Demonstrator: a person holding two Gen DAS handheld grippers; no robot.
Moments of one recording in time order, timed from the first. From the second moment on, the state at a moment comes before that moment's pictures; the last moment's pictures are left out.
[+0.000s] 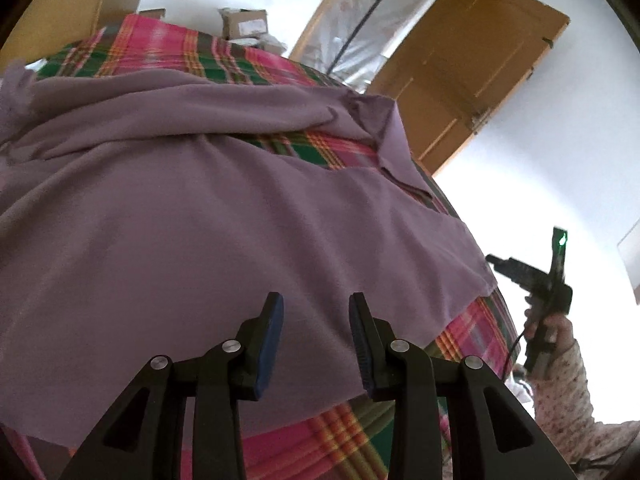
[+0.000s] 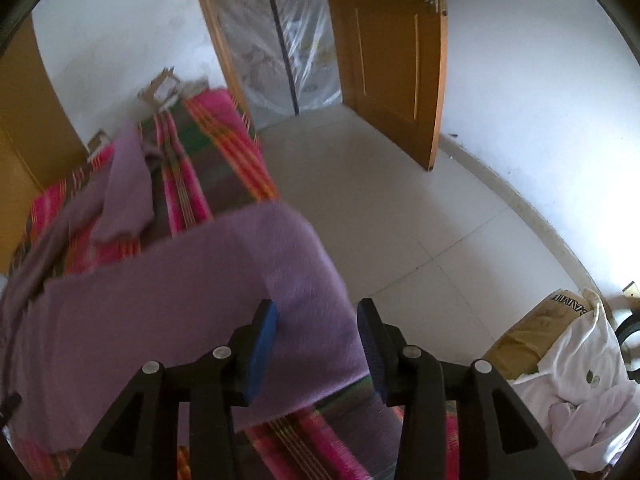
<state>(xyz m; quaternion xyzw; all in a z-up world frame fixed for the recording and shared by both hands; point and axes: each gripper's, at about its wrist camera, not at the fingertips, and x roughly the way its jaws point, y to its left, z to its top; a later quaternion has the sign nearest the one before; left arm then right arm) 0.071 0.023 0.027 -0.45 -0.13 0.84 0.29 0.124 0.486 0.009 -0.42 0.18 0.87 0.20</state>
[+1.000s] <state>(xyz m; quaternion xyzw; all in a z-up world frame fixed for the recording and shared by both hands) 0.074 -0.105 0.087 -0.35 -0.15 0.91 0.13 0.074 0.429 0.125 -0.33 0.07 0.93 0.16</state>
